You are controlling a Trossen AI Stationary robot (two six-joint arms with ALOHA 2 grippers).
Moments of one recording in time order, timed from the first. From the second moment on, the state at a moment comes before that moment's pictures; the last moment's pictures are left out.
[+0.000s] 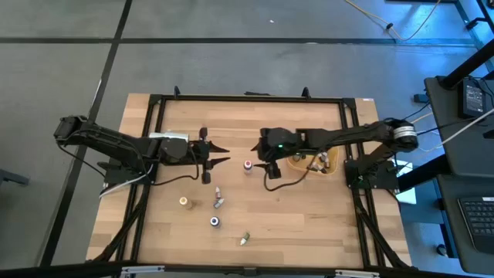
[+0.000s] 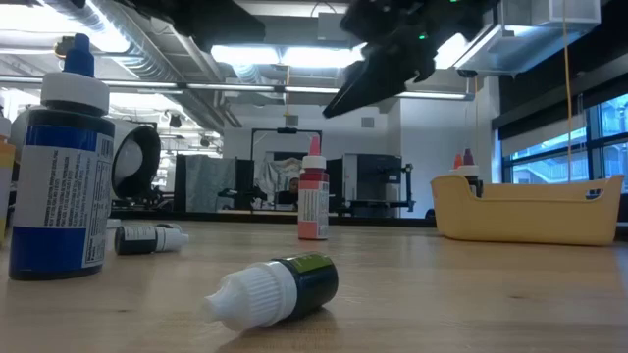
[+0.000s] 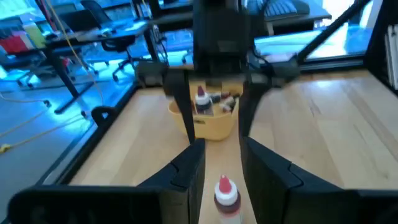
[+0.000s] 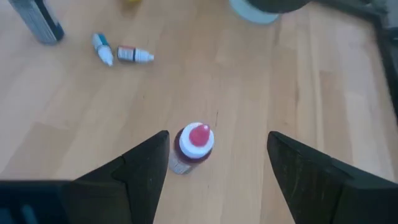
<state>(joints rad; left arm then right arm) -0.15 1.06 0.65 0.16 -0.35 0.06 -0.03 1.59 1.09 -0.20 -0.03 -0.32</state>
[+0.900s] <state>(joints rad) -0.15 1.04 0.65 0.10 -0.34 0.07 -0.04 1.86 1.29 -0.39 -0.11 -0.31</state>
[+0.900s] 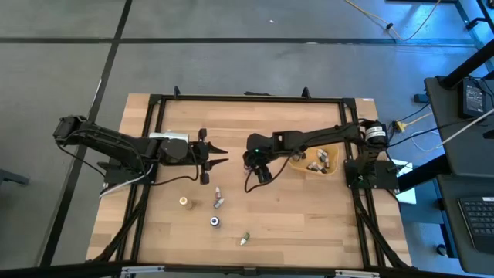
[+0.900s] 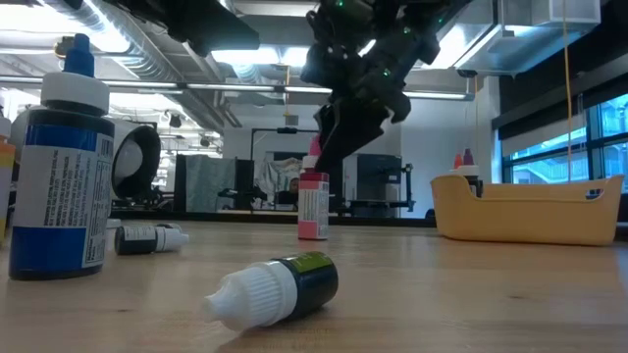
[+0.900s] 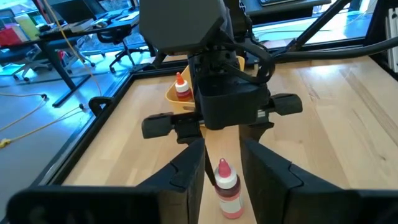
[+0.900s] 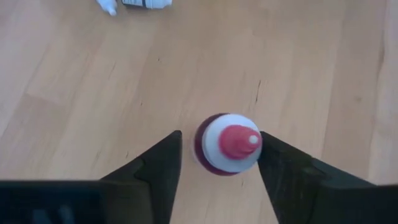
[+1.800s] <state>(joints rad) -0.15 1.04 0.65 0.10 -0.34 0.07 0.05 1.44 1.24 -0.73 -0.05 -0.12</state>
